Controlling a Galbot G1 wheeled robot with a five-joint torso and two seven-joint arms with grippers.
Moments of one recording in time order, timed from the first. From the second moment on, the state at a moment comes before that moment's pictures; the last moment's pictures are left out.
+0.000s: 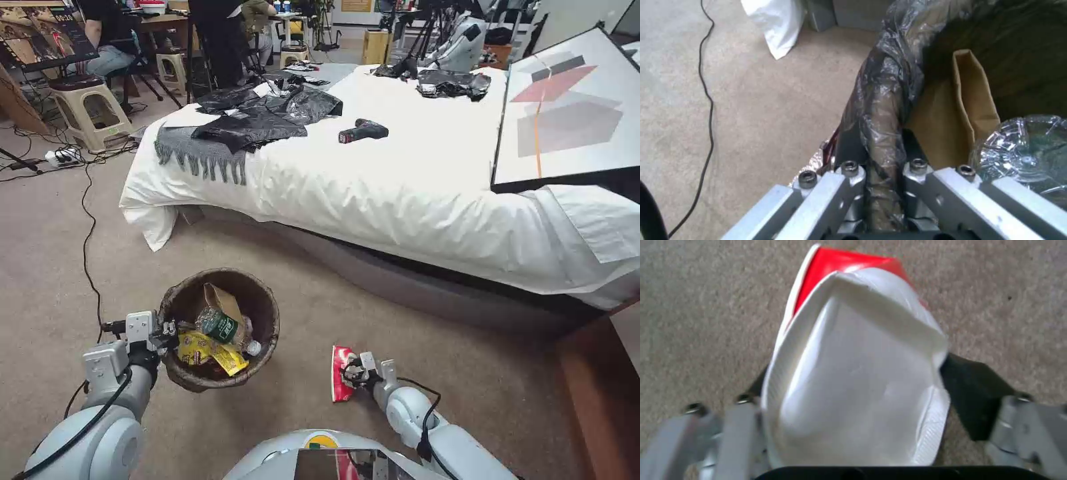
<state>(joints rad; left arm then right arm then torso) 1.77 -1.42 -0.84 -2.50 -0.38 0.72 -0.19 -1.25 1.11 -0.02 1.48 0.64 -0.36 0.13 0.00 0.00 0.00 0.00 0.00</state>
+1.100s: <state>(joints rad) 1.77 -1.43 -0.84 -2.50 -0.38 0.72 -0.18 -1.25 1.11 -0.01 1.50 0.60 -0.34 0.11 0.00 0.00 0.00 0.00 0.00</state>
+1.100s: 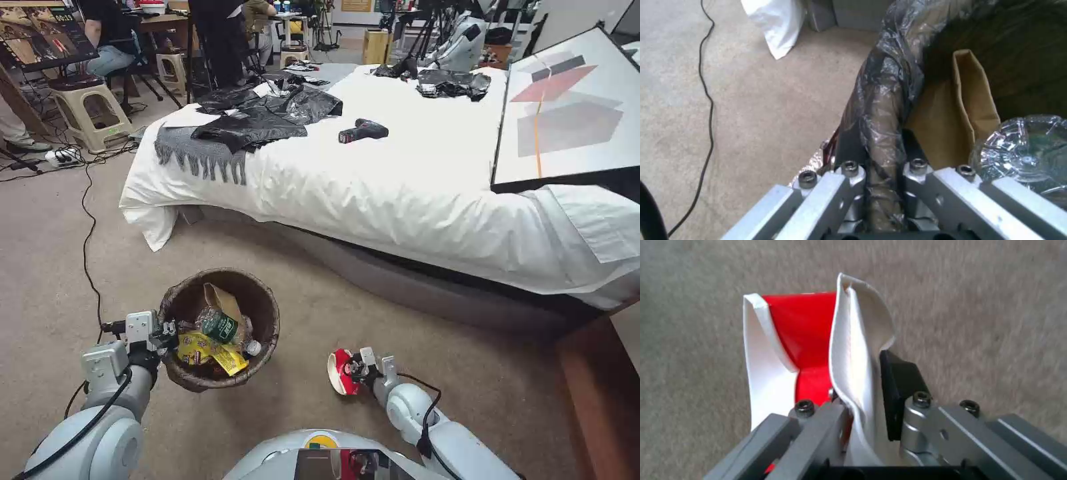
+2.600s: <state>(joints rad) 1.76 -1.41 -0.83 -2.50 -0.37 0.73 -0.19 -0.77 0.92 -0.16 2.21 0.70 -0.43 -0.16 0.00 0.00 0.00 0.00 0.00</state>
